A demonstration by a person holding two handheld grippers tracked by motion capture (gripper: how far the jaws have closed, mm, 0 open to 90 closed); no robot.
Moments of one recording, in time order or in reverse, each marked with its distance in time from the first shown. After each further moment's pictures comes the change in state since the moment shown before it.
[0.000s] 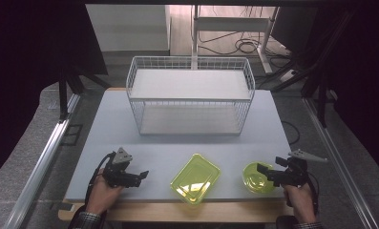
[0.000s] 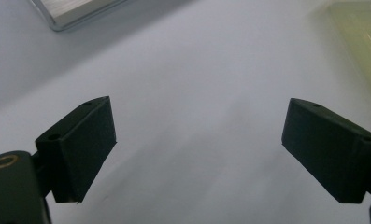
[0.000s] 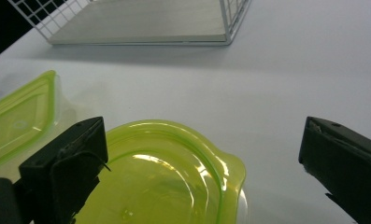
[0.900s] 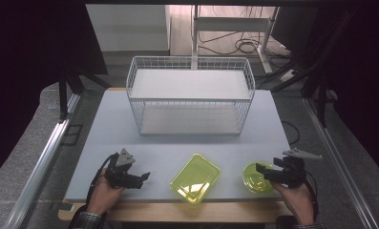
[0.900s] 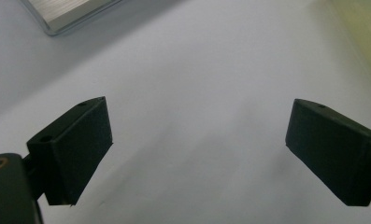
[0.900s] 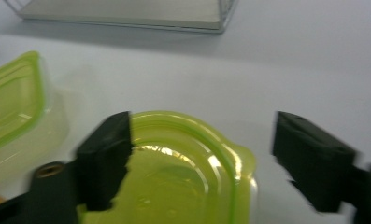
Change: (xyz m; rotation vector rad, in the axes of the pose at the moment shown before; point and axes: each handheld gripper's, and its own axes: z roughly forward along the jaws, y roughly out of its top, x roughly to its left) left arm -0.005 0.000 0.003 0.001 0.024 0.052; right arm 0.023 0.011 -0.006 0.088 -0.105 -0.059
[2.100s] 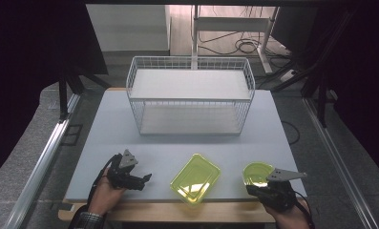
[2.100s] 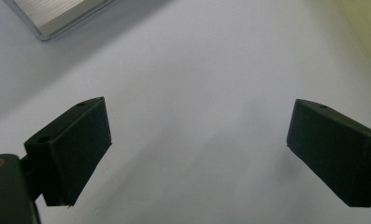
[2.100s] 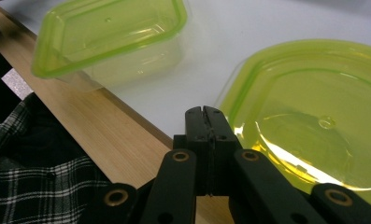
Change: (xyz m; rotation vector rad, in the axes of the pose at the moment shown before) left arm -0.006 0.002 0.004 0.017 0.006 0.043; right arm 0.059 -0.031 -0.021 0.144 0.231 -0.210
